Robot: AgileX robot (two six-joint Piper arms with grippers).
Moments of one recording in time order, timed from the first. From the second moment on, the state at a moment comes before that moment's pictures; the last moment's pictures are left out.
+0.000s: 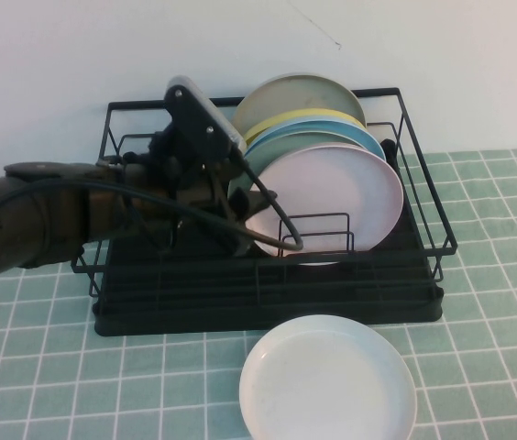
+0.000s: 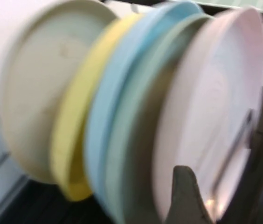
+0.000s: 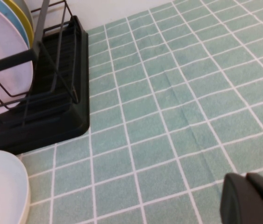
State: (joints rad) right arm -0.07 -0.01 0.01 0.18 0.49 0.10; left arm -0.40 1.67 -1.09 -1.68 0.44 2.09
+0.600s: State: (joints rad) right arm -0.07 -0.01 0.01 0.18 0.49 0.10; left arm -0.40 1.82 -1.18 -1.70 0.40 2.24
